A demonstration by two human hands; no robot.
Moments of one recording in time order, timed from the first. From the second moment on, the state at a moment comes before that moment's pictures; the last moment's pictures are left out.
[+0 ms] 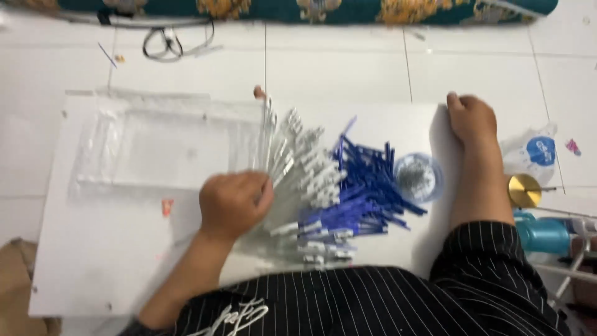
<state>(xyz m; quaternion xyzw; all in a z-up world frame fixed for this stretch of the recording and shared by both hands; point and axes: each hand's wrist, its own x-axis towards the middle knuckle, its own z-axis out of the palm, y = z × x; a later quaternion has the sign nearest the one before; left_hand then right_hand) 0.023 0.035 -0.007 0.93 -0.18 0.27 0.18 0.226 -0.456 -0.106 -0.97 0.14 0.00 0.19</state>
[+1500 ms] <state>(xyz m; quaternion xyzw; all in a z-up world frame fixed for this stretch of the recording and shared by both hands) 0.022 0.029 -0.016 0.92 -0.11 0.34 0.14 0.208 -0.137 -0.033 -0.85 -0.47 -0.22 0.08</state>
